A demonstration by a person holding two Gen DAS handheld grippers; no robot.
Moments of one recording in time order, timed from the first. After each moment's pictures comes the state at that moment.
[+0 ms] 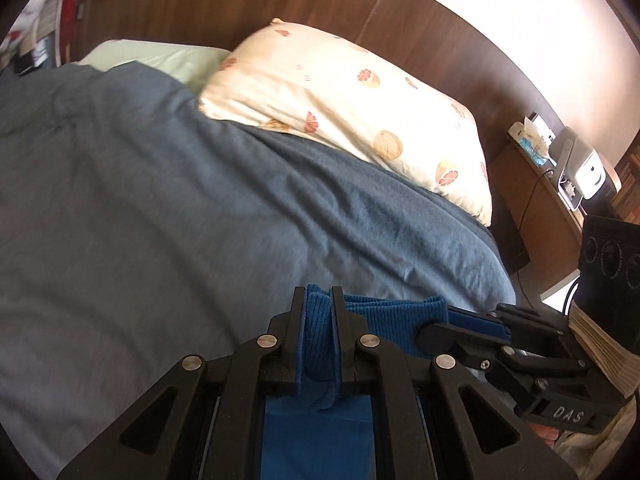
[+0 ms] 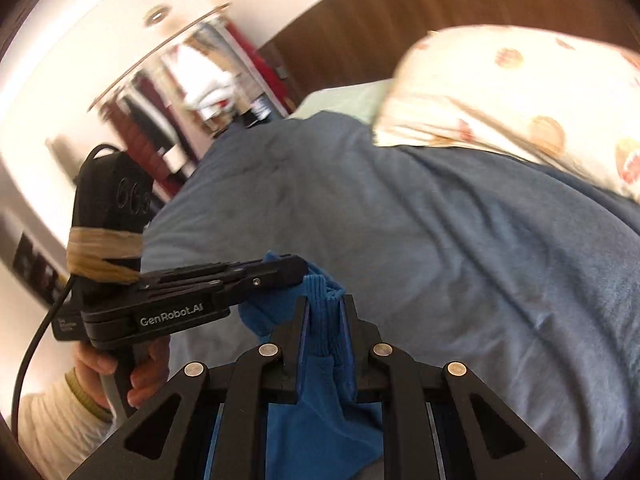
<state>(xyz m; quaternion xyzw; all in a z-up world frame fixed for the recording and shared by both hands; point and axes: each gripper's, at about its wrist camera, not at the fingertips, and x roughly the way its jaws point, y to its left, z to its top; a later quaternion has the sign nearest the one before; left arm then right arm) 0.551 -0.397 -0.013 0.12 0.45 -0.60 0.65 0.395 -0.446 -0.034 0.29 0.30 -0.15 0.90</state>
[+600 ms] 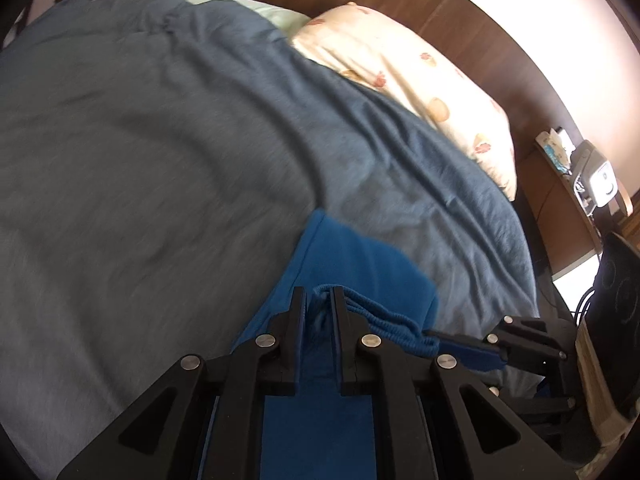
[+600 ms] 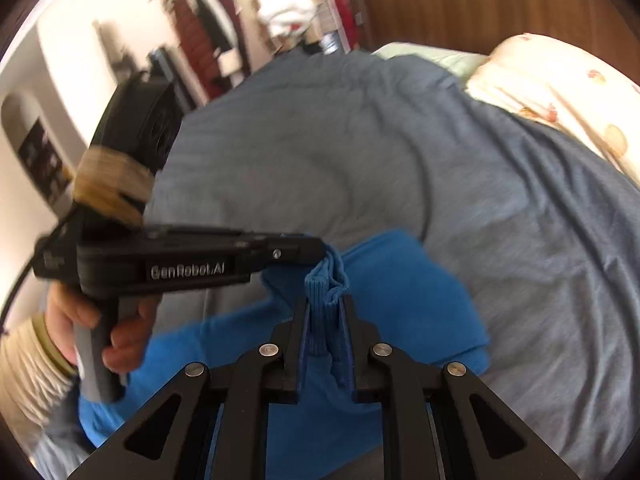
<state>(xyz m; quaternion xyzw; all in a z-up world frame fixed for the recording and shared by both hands) 0.541 -0.244 -0.086 0.08 0.50 -0.54 0.67 0.406 -0.292 -0.085 0.16 0.40 -0.08 0.90</state>
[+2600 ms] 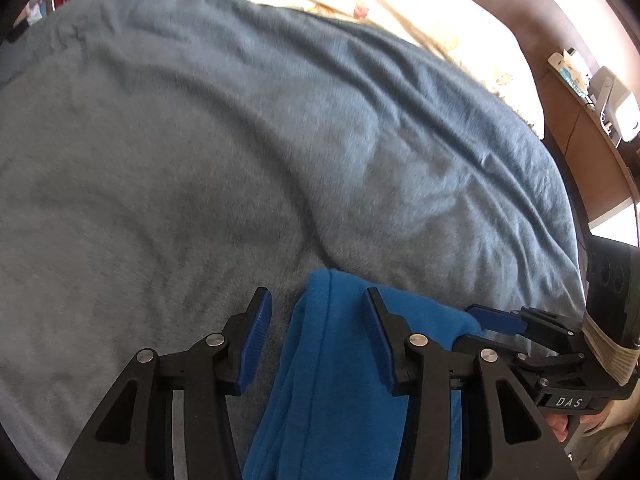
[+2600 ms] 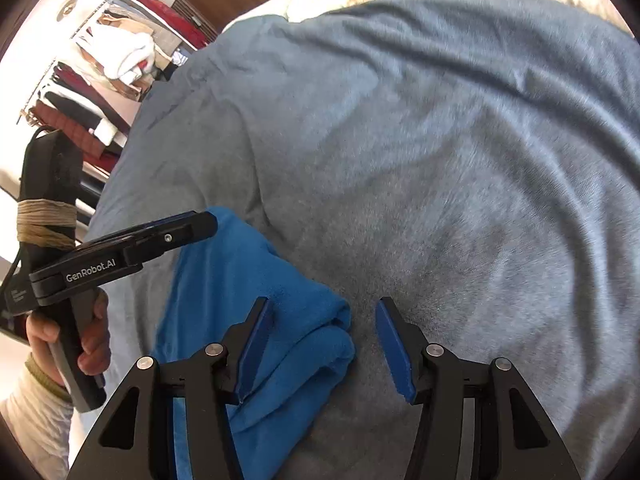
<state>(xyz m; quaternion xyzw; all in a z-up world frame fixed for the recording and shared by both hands) 0.563 -0.369 -0.130 0.22 0.52 -0.56 0.60 0.349 -0.402 -0.154 0.40 0.40 -0.22 0.79</state>
